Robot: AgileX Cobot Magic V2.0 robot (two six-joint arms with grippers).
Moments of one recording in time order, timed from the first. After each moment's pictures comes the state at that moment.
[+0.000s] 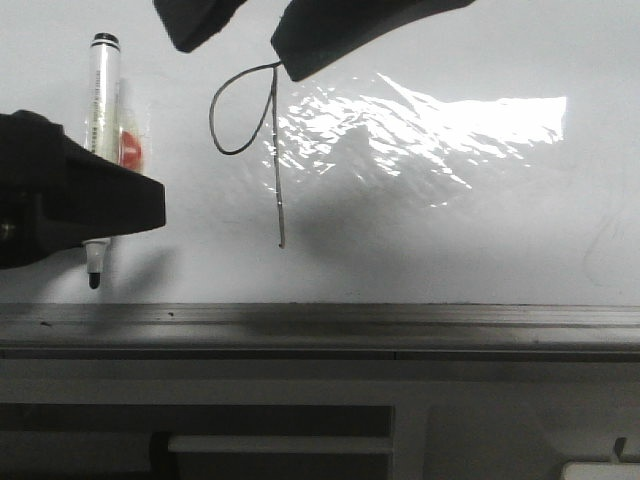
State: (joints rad) left arm -0.84 1.14 -0.28 -0.28 -0.45 -0.23; right arm 0.78 1.22 -1.00 0.38 0.52 -0.22
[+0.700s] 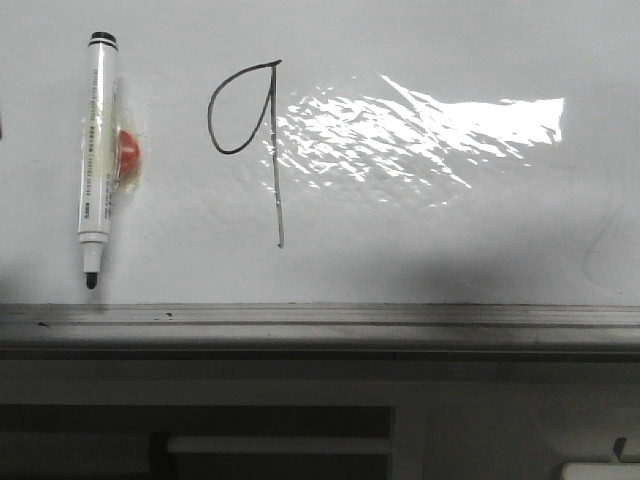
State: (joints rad) left arm -0.84 0.68 -0.17 -0.27 -0.30 -0.11; right arm 0.78 0.76 -0.53 0.28 0.03 -0.22
